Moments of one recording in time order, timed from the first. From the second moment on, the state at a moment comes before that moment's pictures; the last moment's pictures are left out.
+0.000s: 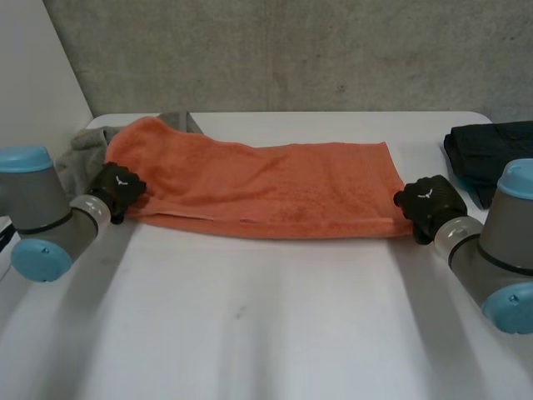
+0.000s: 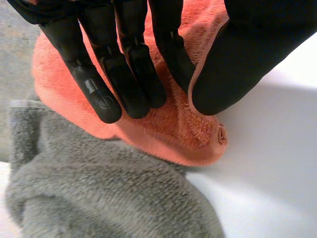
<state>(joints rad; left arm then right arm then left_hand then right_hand) 4.60 -2.38 -1.21 3.26 -1.35 4.05 1.81 -1.05 1.57 -0.20 1.46 2.50 1.15 1.19 1.19 1.19 0.99 1.14 1.17 1.19 1.20 1.03</state>
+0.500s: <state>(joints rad) 4.63 -1.64 -1.82 2.66 -1.30 4.27 1.59 -1.34 1.68 0.42 1.41 1.91 1.15 1.19 1.19 1.20 0.99 1.14 1.17 1.19 1.20 1.03</state>
